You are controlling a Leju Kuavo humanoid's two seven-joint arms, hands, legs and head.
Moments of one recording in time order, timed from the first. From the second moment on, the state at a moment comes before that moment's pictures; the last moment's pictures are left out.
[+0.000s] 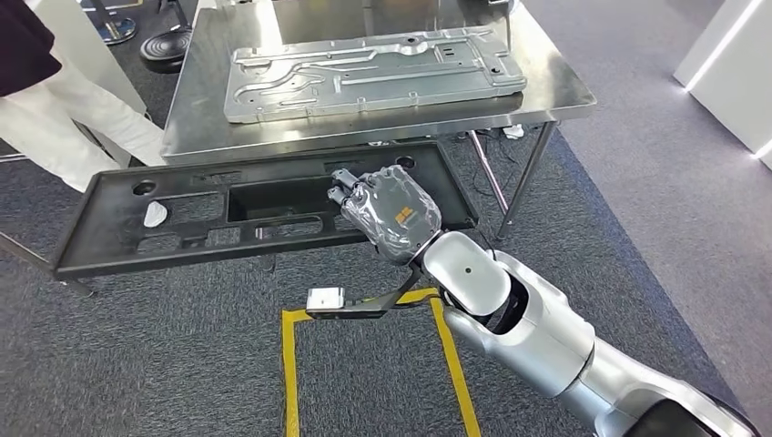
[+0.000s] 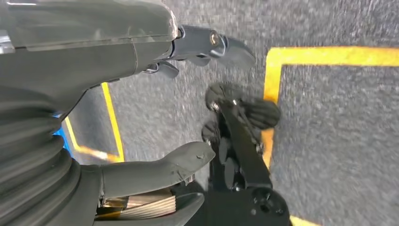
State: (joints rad) left arm -0.04 0.08 -1.12 -0.13 1.36 -0.14 -0.21; right arm -0.84 -0.13 1.06 -1.52 1.15 0.01 0.08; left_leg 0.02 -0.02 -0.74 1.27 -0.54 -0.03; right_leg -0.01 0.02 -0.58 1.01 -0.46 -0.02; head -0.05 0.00
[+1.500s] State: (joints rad) left arm -0.03 0.10 -1.14 -0.13 1.38 -0.16 -0.21; right arm -0.80 -0.16 1.04 -1.50 1.20 -0.02 0.08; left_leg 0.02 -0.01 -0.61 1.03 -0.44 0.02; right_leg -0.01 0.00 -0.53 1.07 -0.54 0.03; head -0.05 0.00
